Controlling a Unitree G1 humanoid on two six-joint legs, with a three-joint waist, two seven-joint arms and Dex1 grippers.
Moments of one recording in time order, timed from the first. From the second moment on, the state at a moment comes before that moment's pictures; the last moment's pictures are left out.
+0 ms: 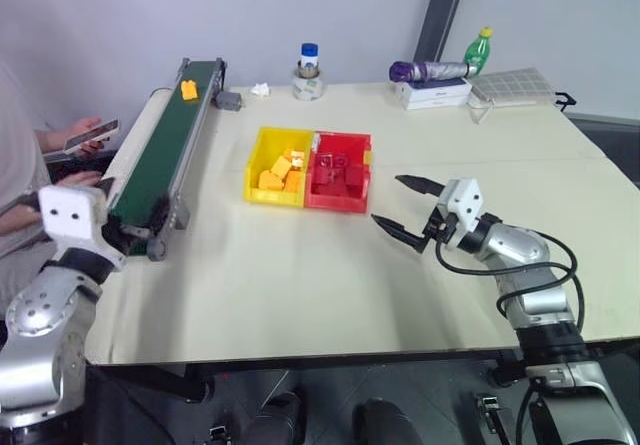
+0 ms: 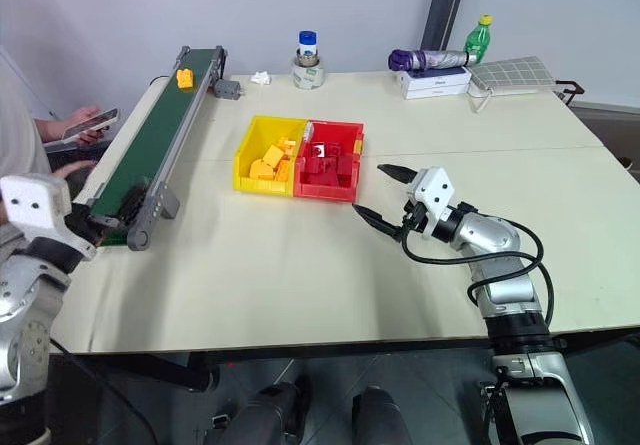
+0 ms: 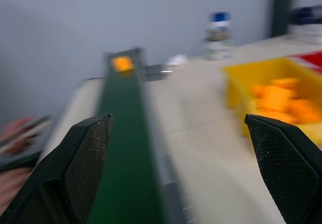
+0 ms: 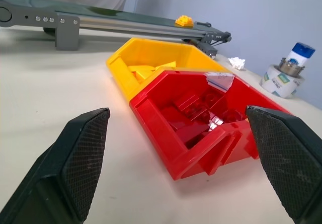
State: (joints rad) left arm -0.03 0.42 0.51 -0.45 -0.35 0.37 -0.23; right arm -0.46 -0.51 -0.03 0.18 0.30 -0.12 0.91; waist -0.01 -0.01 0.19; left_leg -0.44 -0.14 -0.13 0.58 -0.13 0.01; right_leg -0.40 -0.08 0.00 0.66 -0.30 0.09
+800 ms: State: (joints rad) left arm -0.01 0.34 0.45 -0.47 -0.34 0.38 -0.14; right arm -0.48 -0.49 -0.02 0.20 0.29 -0.14 0.93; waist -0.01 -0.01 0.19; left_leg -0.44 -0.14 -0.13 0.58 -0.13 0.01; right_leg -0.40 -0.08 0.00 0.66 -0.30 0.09
